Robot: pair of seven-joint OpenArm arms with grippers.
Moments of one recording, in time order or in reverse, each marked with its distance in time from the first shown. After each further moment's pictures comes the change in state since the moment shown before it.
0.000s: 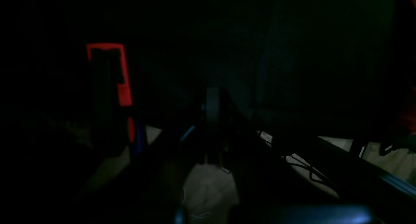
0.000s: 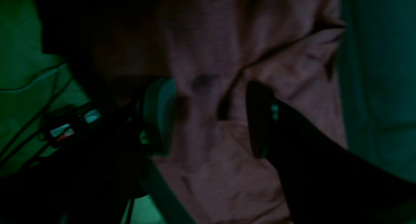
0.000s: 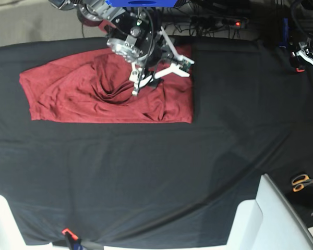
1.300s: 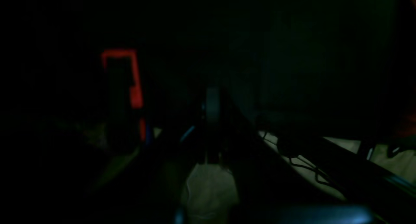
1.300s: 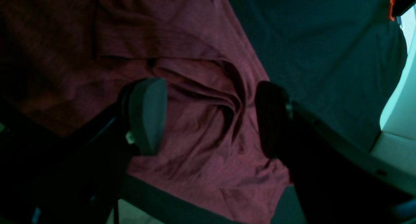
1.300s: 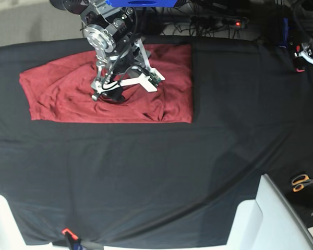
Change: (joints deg) left arm 0.3 -0.4 -0.3 0.2 0.1 0.2 0.1; right arm -10.7 -1.8 9.9 9.0 -17.8 -4.7 0.1
